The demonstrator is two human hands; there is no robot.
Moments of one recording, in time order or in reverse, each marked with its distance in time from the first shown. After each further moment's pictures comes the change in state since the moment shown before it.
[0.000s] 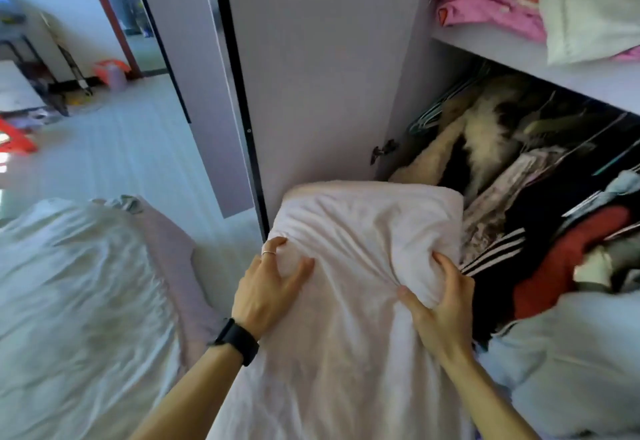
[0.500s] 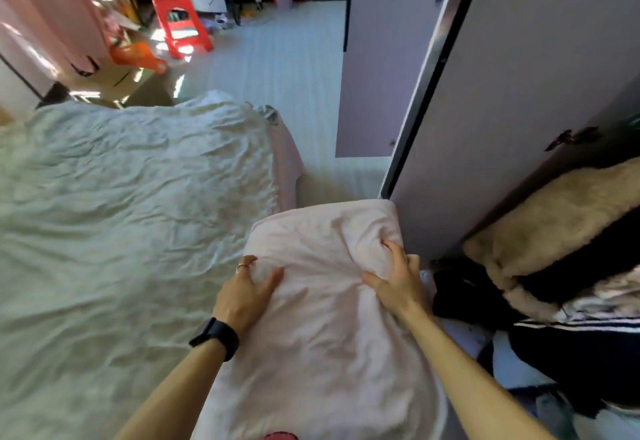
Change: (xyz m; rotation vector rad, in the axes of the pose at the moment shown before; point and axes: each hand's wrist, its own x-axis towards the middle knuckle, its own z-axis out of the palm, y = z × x) left_hand -0.134 -0.193 -0.048 -0.062 0.179 -0.682; right_hand -0.065 -0.021 0.193 -0.247 -0.786 -0.096
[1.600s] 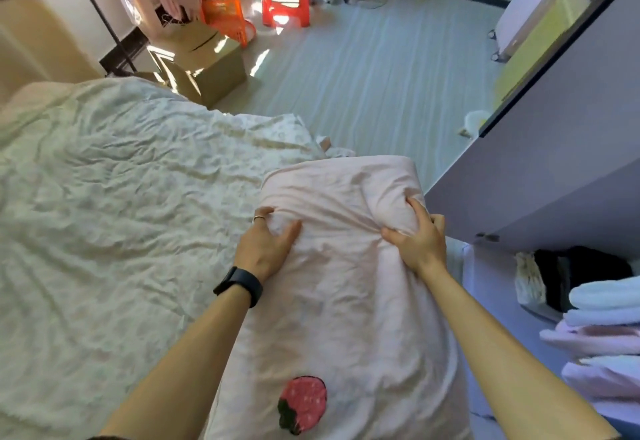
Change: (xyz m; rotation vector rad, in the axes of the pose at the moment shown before) left_hand 0.455 0.126 -0.178 -0.289 0.231 -0.173; right_hand 0.490 -0.327 0.106 -0.030 -0.166 -0.224
